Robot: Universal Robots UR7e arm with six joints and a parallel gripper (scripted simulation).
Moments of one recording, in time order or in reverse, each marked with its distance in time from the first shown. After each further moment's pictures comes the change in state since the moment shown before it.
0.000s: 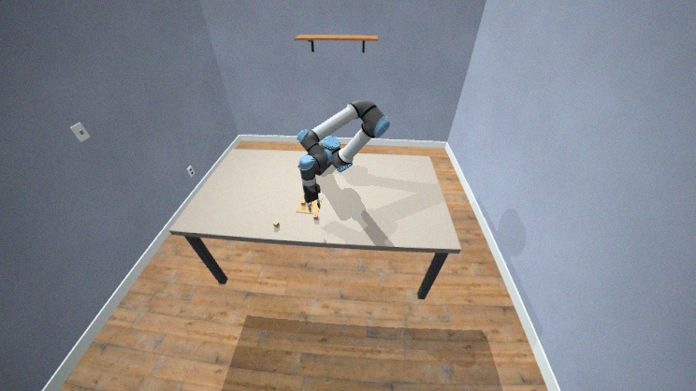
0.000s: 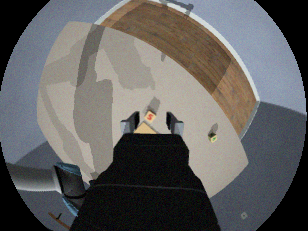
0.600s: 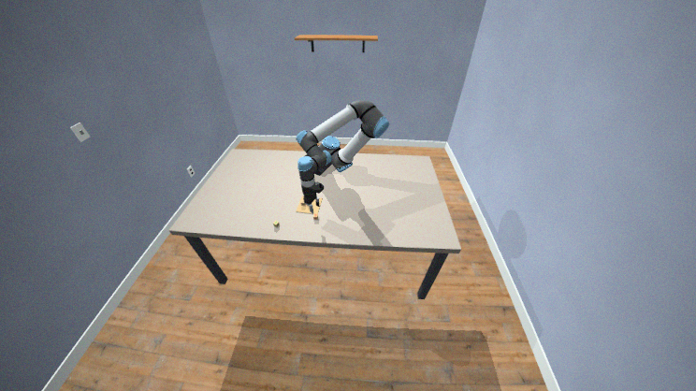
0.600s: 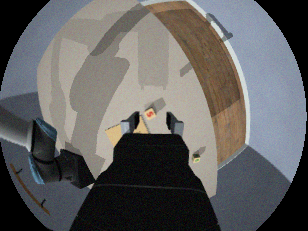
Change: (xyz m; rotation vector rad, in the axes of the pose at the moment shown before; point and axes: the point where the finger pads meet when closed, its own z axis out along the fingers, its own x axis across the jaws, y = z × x) arm -0.005 0.007 0.007 0.001 0.000 -0.447
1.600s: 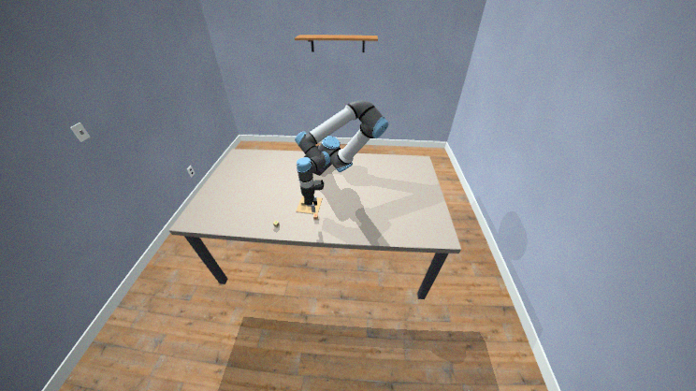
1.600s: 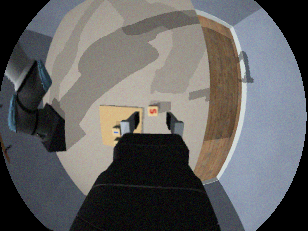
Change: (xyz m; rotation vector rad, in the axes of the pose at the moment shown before) arm -0.008 0.009 0.007 0.001 0.000 -0.471
